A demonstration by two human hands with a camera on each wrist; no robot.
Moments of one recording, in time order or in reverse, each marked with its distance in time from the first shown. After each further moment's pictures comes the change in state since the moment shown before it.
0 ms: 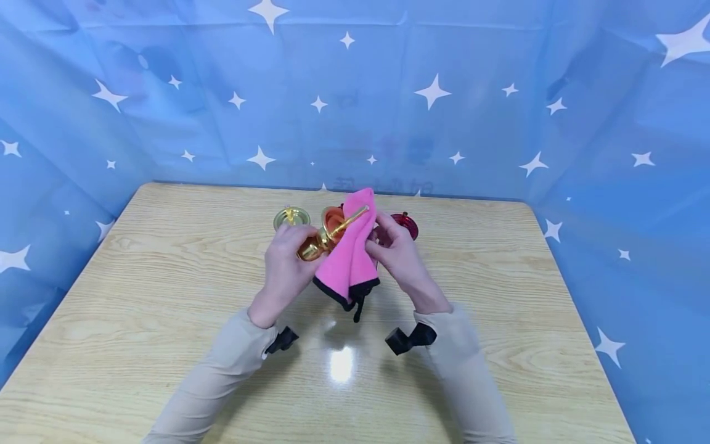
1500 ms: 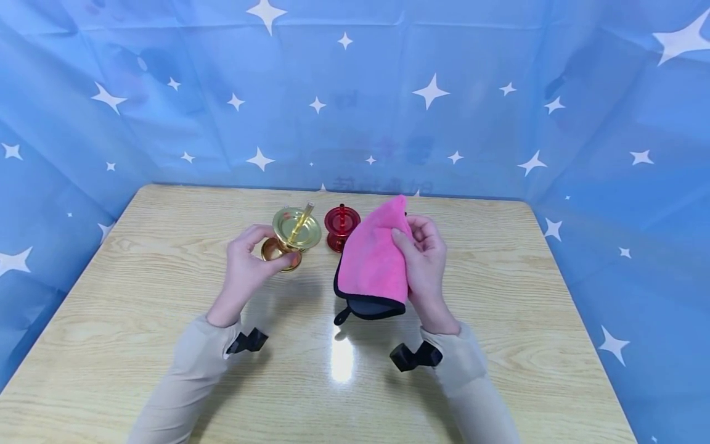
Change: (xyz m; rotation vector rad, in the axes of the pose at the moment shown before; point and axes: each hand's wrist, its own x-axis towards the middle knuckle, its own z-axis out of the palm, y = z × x) left_hand -0.008 -0.033 -0.042 -0.311 -0.070 -0.343; right_hand -0.023 -0.008 0.004 0.293 0.571 -0.116
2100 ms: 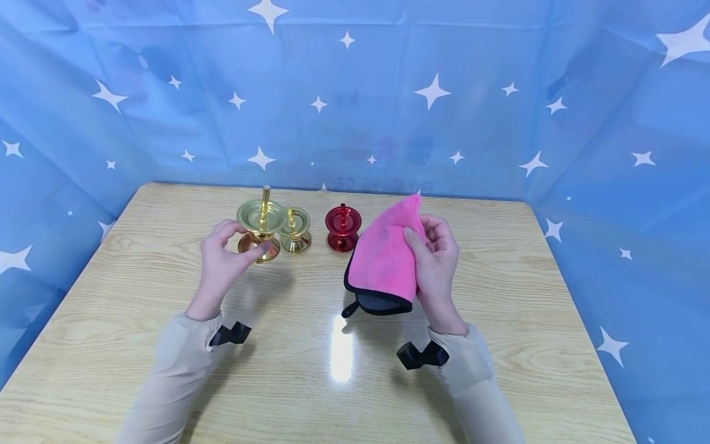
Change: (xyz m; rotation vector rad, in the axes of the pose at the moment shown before) left_hand 0.005 -0.027 -0.031 0.010 0.106 -0.033; right_hand 0.004 0.000 -0.009 0.013 0.049 -0.058
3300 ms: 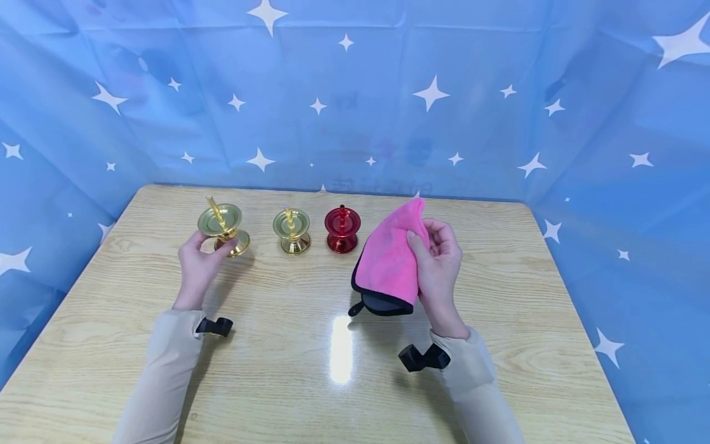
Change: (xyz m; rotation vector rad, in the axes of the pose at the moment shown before) left_hand -0.002 -0.062 -0.032 0.064 0.118 -0.142; right_hand -0.001 0.001 -0.005 0.022 0.024 -0.018
